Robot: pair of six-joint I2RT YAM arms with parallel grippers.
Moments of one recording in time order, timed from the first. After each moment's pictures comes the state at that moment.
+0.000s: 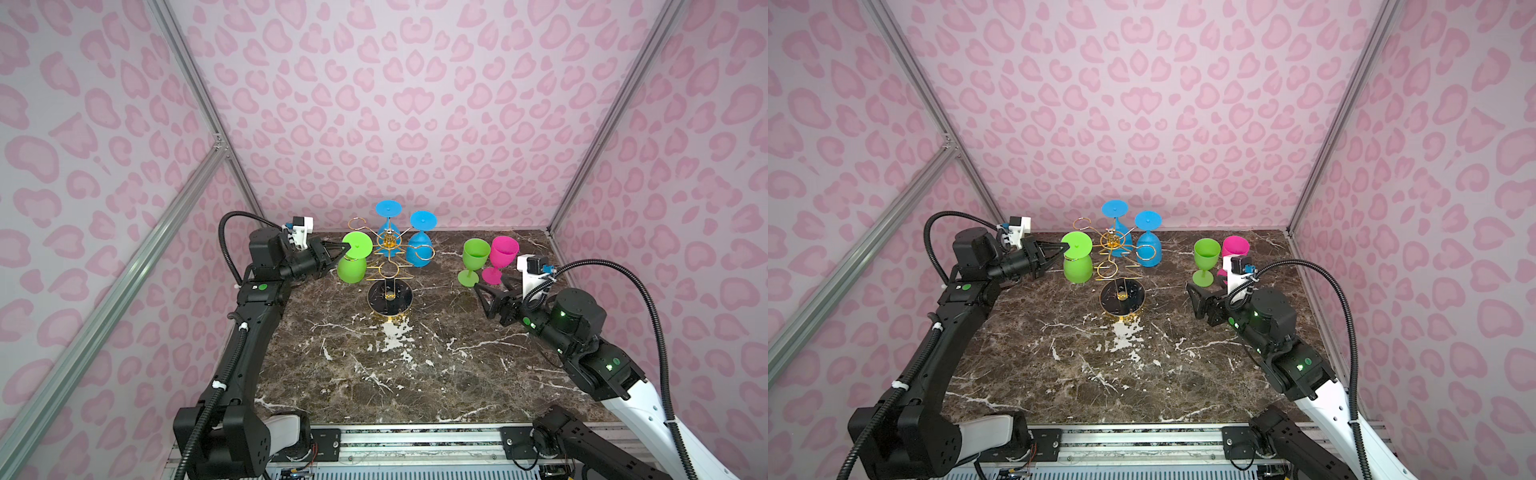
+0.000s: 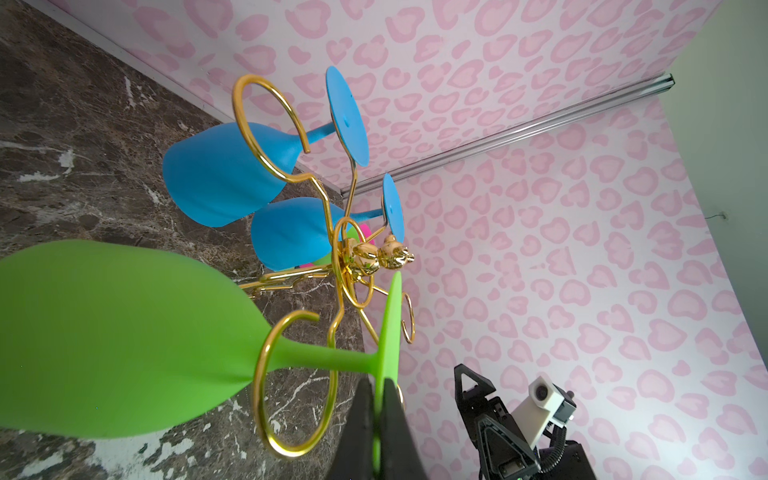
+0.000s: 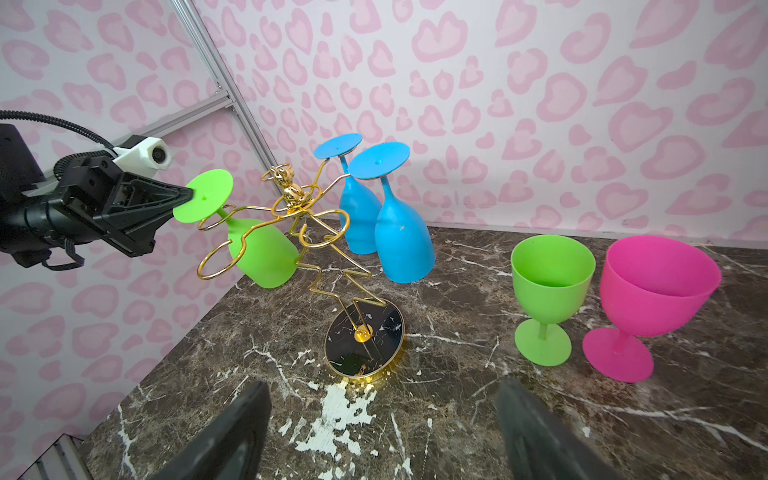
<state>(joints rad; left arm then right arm) 0.01 1.27 1.15 -0.16 0.94 -0.97 0.54 0.73 0.89 -0.35 -0.01 0.30</state>
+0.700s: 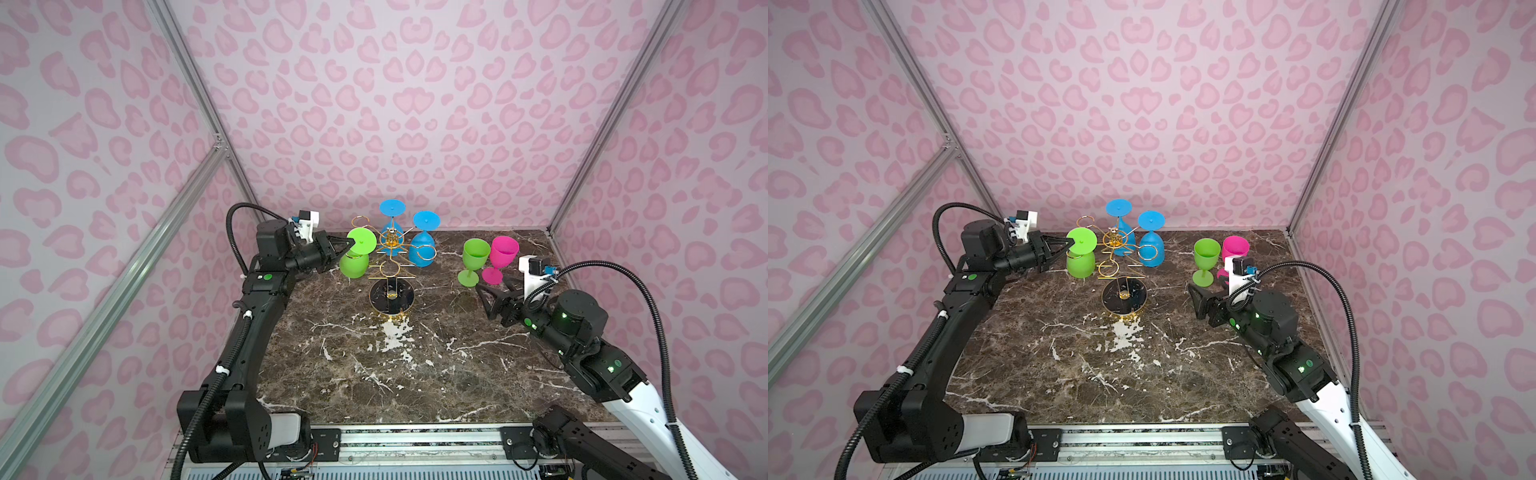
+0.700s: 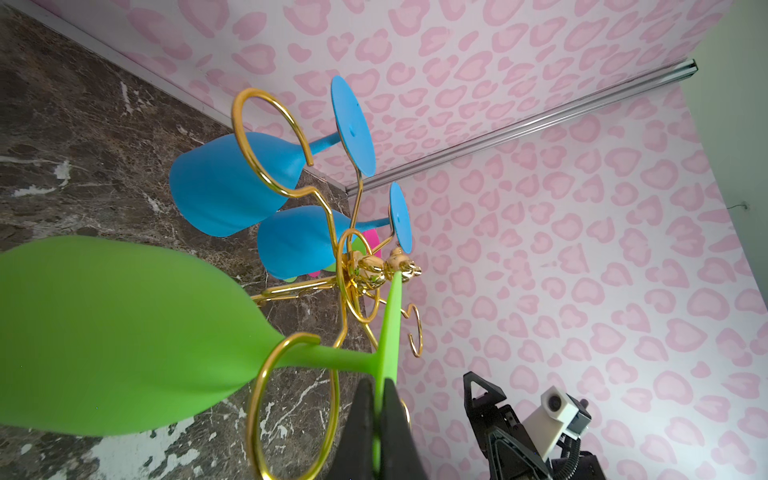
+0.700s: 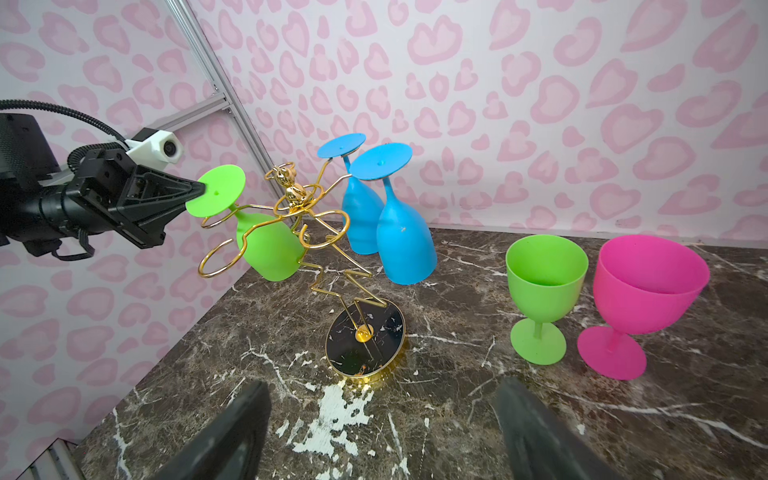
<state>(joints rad) -0.02 1.34 1.22 -0.21 0.91 -0.93 0.54 0.72 0.89 -0.35 0.00 0.30</state>
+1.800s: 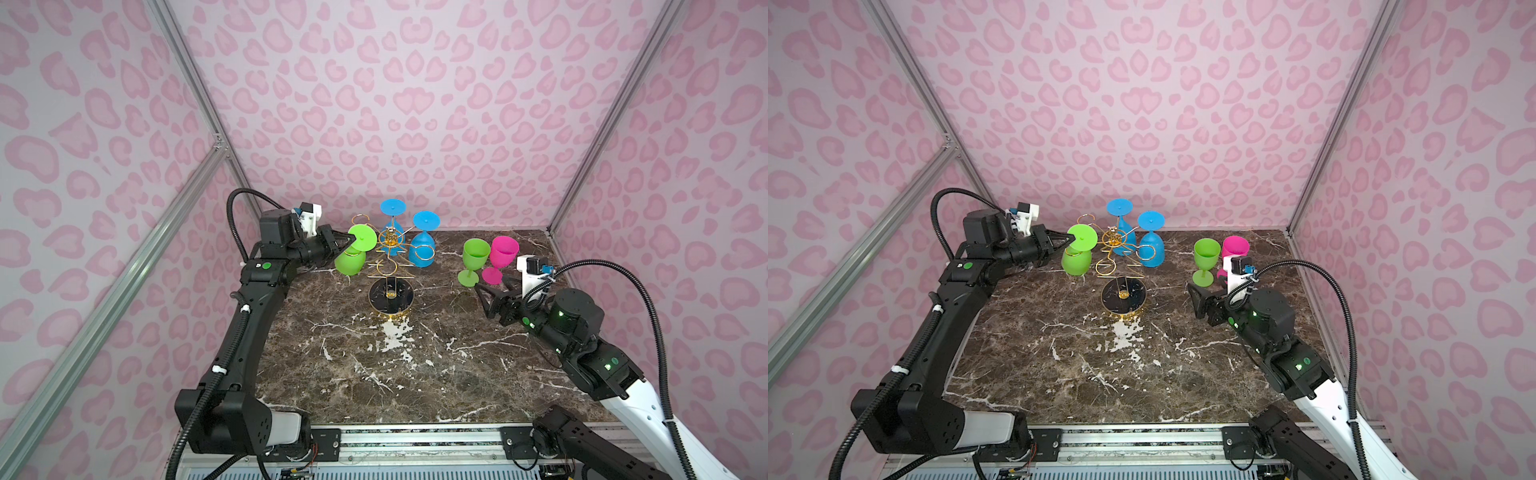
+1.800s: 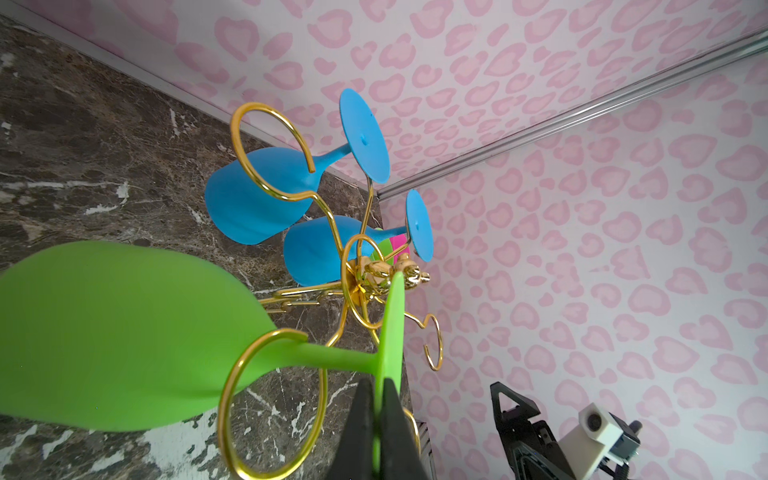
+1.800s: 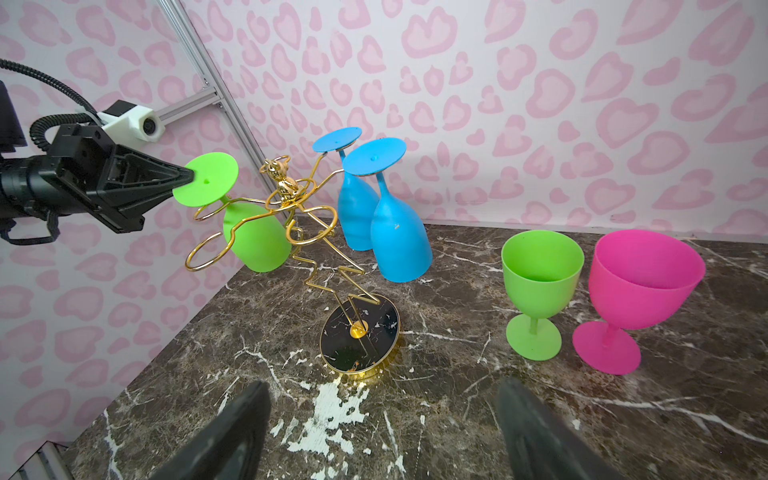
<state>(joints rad) -0.07 1.38 1.40 -0.45 0.78 -0.77 0.54 0.73 0.88 -0.35 0.01 0.30</state>
